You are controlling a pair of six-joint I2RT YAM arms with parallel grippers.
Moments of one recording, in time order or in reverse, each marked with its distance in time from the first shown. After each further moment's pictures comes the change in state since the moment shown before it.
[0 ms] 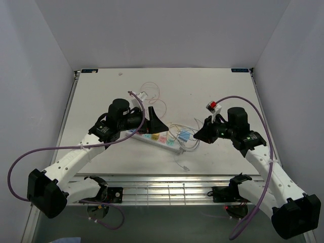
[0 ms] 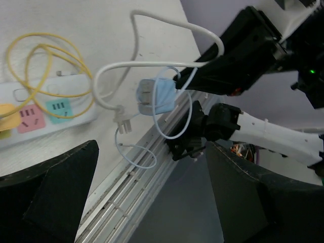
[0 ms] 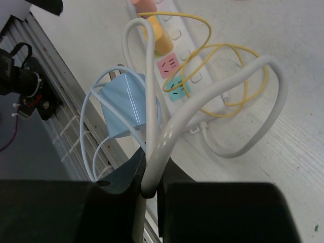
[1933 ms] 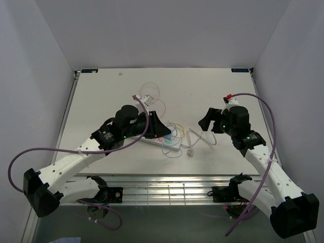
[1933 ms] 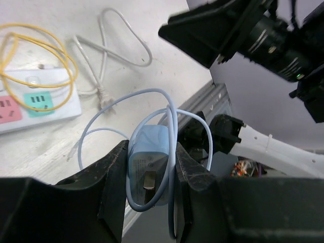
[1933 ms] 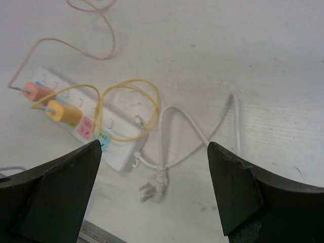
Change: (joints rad) left arm -0.218 0.013 0.031 0.007 -0.218 -0.087; right arm -0.027 0.000 -0.013 0.157 0.468 0.309
